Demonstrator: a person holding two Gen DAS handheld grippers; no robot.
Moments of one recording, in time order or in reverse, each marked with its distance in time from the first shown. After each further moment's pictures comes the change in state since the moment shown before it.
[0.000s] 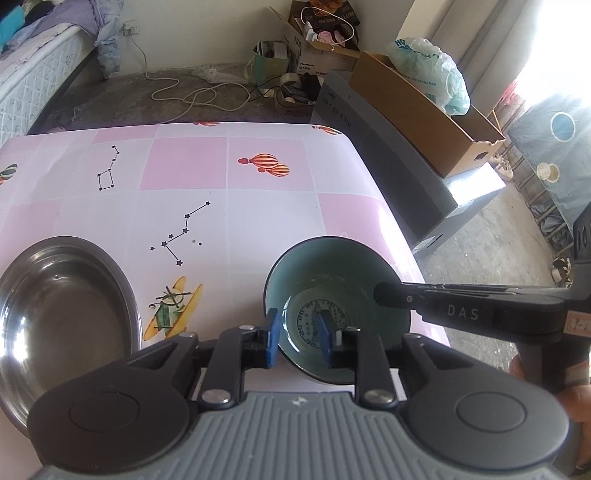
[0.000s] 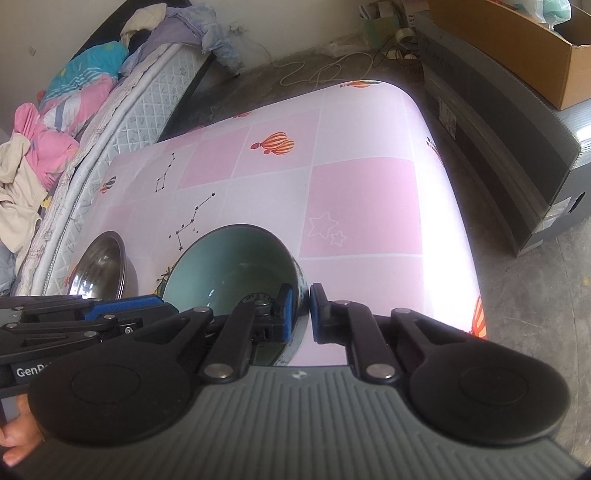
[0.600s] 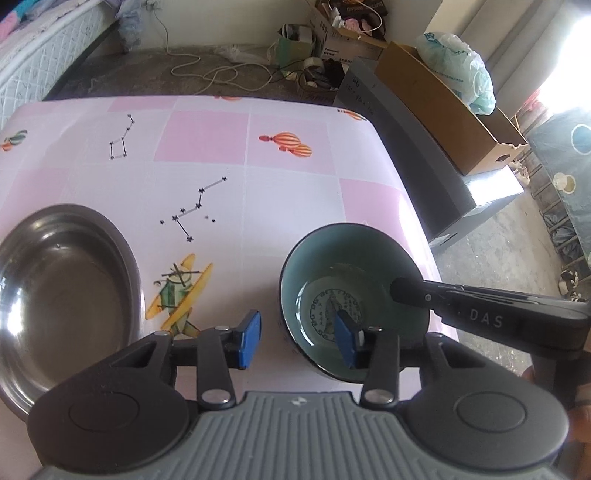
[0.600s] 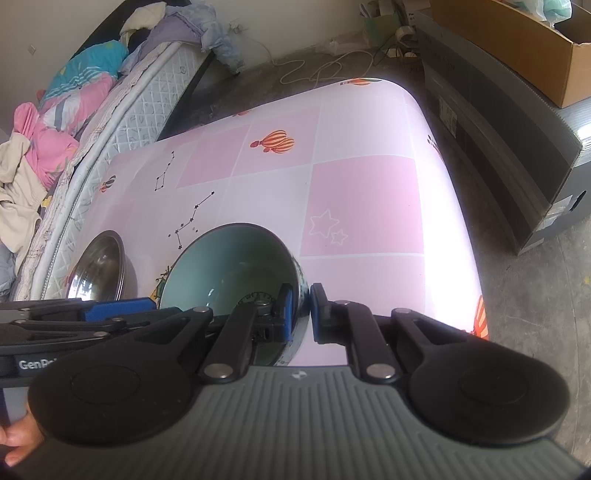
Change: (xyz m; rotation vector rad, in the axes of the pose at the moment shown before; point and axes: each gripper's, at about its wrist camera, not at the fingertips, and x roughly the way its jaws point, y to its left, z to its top) left arm 0.016 0.008 -0.002 -0.084 0.058 0.021; right arm 0.001 -0.001 0.000 -0.004 0.002 -0.002
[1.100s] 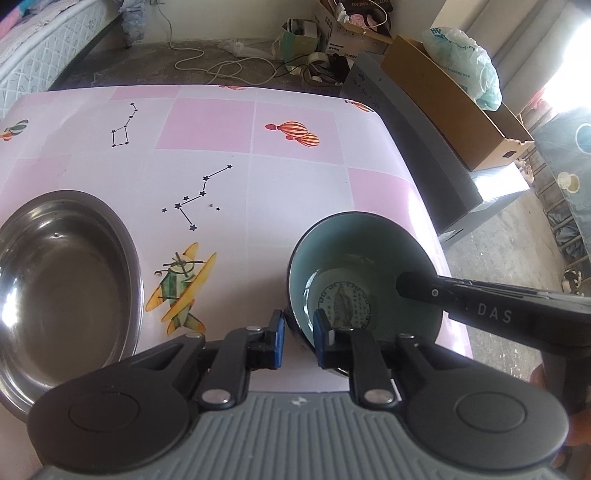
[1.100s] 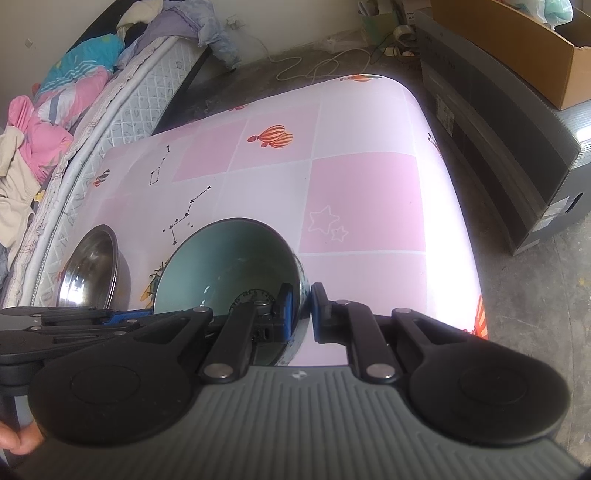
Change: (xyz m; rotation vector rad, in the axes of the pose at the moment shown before) left arm 0.005 0.004 -0.006 -0.003 0.004 0.018; right arm 0.008 0.008 -0.003 -0.009 0.010 -0.028
